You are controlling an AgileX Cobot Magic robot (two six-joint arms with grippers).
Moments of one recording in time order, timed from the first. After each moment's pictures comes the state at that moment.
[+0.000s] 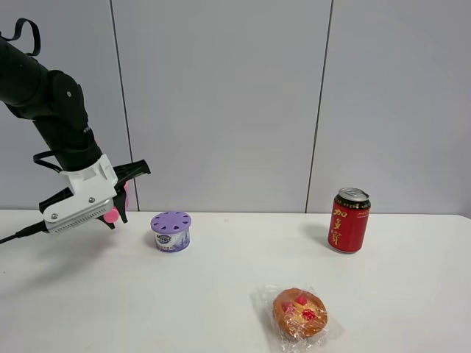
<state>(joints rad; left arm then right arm) -0.22 2.05 -1.39 -0.10 0.59 2.49 -0.04 0.00 -0.48 -0.02 1.06 0.05</state>
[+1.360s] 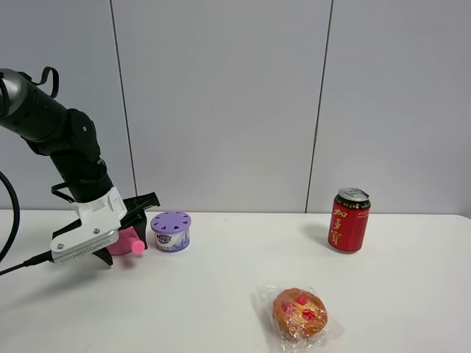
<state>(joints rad) -0.22 2.16 -1.39 -0.23 0.60 2.65 -0.04 0.00 -0.48 -0.02 1.06 0.05</state>
